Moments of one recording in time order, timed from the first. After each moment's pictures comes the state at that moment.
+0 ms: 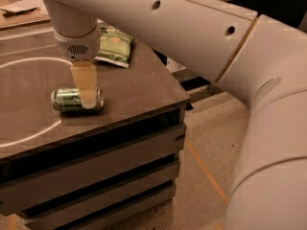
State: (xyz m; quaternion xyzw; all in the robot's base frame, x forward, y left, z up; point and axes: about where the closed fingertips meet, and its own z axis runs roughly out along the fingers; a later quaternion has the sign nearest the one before) arm 0.556 0.154 0.917 -0.75 0.64 -0.06 0.12
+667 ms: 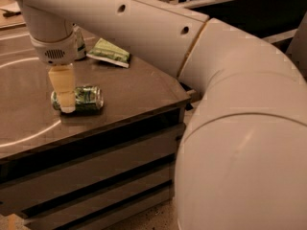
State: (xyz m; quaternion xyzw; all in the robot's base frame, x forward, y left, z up) arm 0.553 0.212 0.897 -0.79 0.60 -0.02 0.11
